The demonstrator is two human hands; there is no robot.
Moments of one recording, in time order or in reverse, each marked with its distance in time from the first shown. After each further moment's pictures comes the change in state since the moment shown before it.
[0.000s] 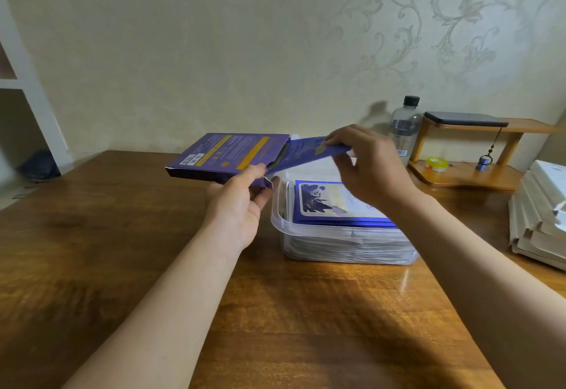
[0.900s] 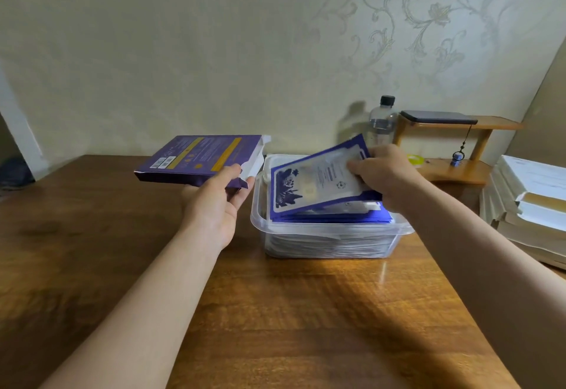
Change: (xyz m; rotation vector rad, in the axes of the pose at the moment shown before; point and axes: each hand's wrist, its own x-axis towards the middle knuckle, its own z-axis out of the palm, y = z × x) left_hand 0.002 -0.001 0.000 -0.027 0.074 0.024; right_hand -0.012 0.028 -0.030 0.476 -0.151 1.094
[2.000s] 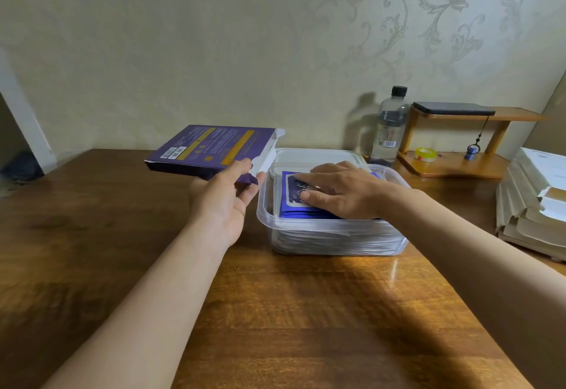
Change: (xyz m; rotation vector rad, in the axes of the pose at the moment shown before) left_hand 0.000 -0.005 0.000 0.049 -0.041 0.027; right_hand -0.002 0.010 0.030 -1.064 -0.510 -0.591
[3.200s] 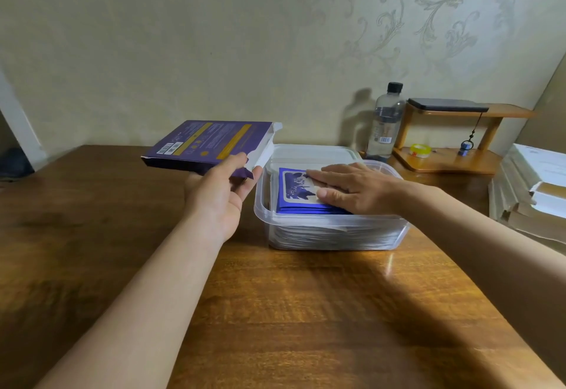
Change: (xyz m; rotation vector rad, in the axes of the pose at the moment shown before) left_hand -0.001 0.004 0.000 -0.029 -0.017 -0.041; right_hand -0.010 0.027 0.001 -0.027 -0.113 0.043
